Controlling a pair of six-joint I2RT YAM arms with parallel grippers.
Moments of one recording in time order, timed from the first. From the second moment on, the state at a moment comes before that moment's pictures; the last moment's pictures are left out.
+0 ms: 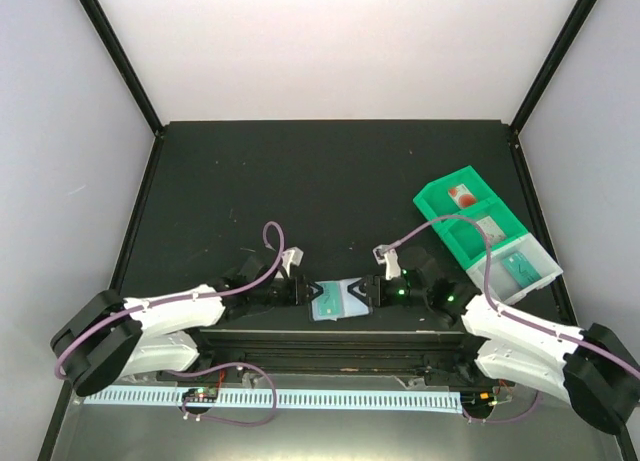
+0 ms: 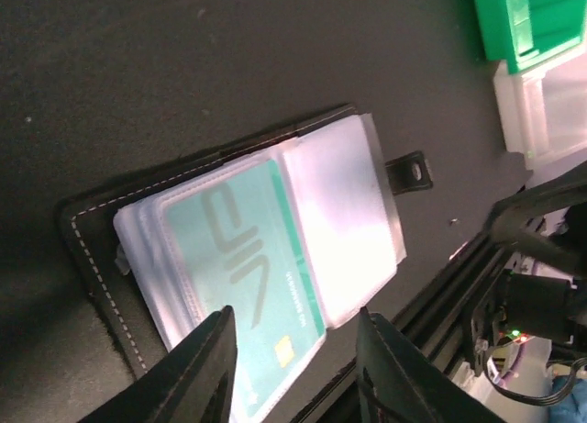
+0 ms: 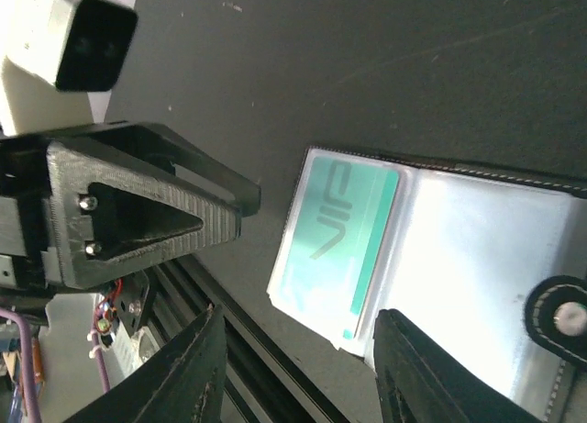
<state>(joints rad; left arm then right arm) -0.80 1.18 0.34 0.14 0.35 -0.91 0.79 0.95 0.35 -0.01 -0.37 0.77</state>
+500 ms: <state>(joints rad) -0.85 1.35 0.37 0.16 0.36 -0.87 0.89 1.20 0.41 0.06 -0.33 0.78</state>
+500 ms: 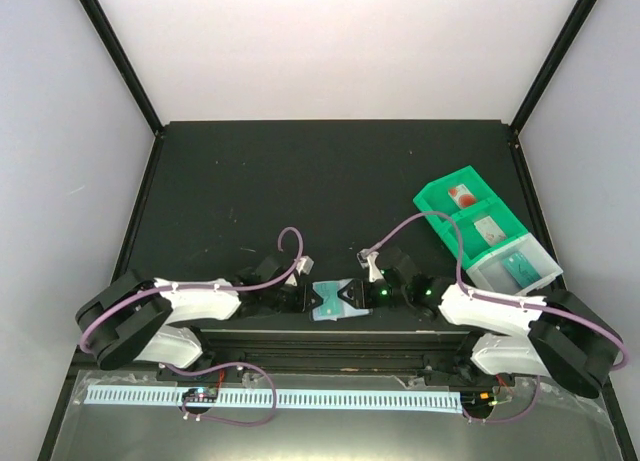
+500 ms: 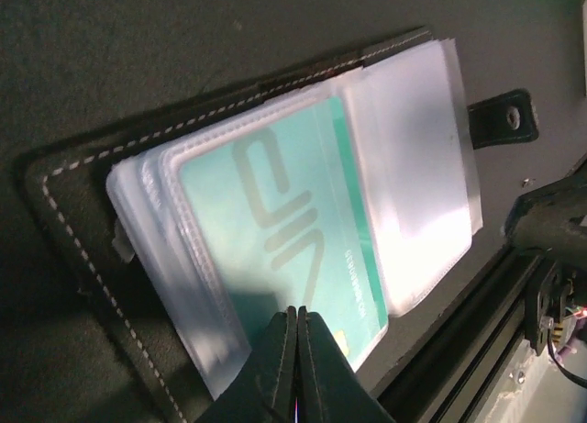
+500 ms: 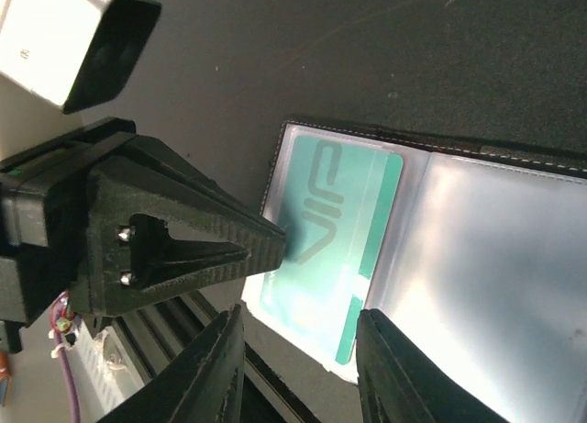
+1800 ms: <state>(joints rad) -0.86 1.34 0.34 0.18 0.31 -0.85 0.89 1.46 0.41 0.23 -0.31 0.82</state>
